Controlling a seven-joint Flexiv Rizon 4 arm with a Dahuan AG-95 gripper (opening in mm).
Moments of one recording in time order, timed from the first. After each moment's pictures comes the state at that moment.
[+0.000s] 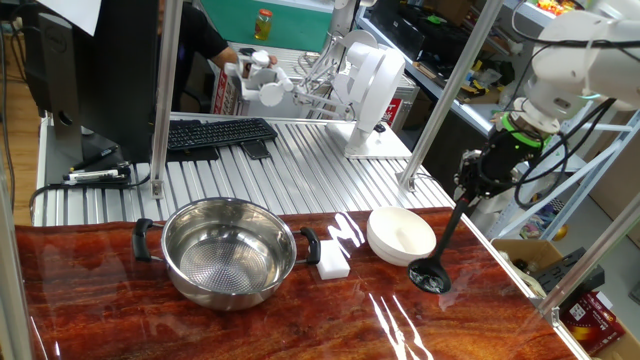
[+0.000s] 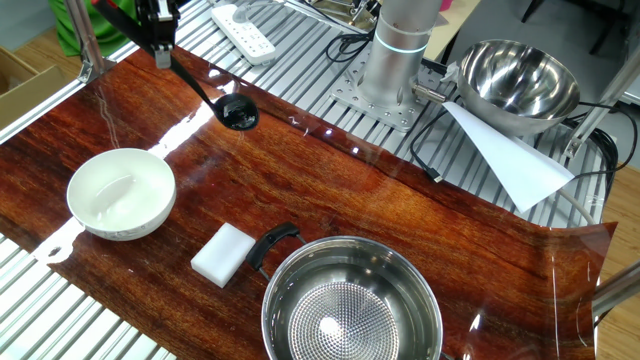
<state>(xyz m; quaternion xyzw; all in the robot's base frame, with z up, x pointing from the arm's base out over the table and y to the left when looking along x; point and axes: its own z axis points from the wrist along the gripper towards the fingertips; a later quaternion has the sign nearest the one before) 0.510 -0.237 0.295 0.30 0.95 0.03 0.07</state>
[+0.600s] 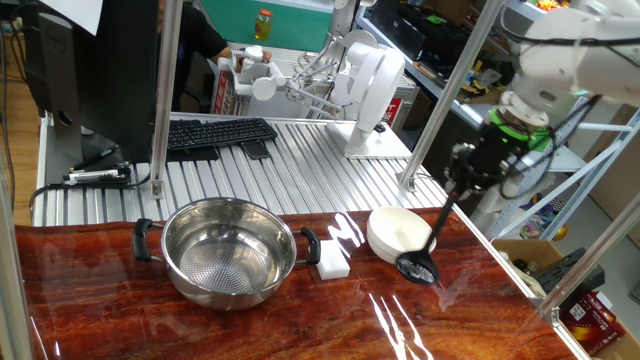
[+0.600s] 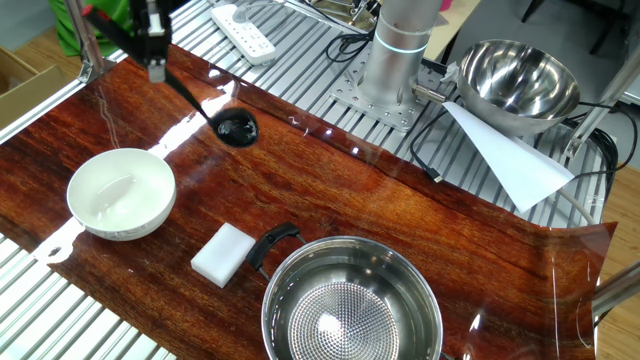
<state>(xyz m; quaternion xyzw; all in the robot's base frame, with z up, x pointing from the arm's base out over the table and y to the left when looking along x) 0.556 -0.210 0.303 0.34 0.94 0.03 0.07</state>
